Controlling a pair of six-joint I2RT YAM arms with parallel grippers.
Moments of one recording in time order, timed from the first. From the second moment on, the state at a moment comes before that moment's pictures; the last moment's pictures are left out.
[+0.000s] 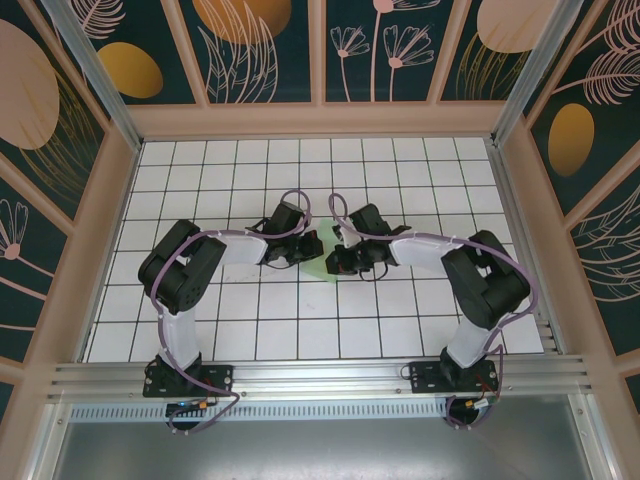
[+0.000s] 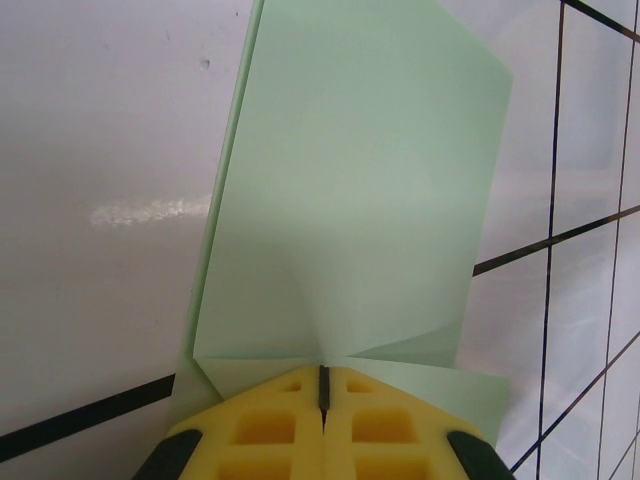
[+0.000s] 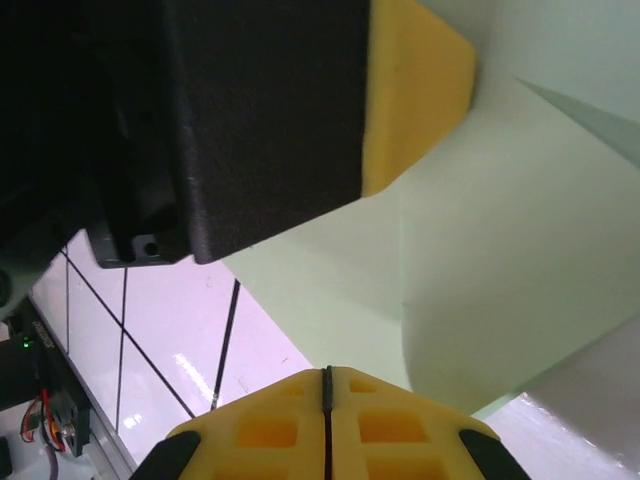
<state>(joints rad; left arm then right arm) -0.61 1.94 0.98 0.08 0.37 -0.81 0.62 1.73 0.90 -0.22 -0.58 0.47</state>
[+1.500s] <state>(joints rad) -0.61 1.94 0.98 0.08 0.37 -0.84 0.65 1.72 0.86 -0.32 -0.52 0.40</state>
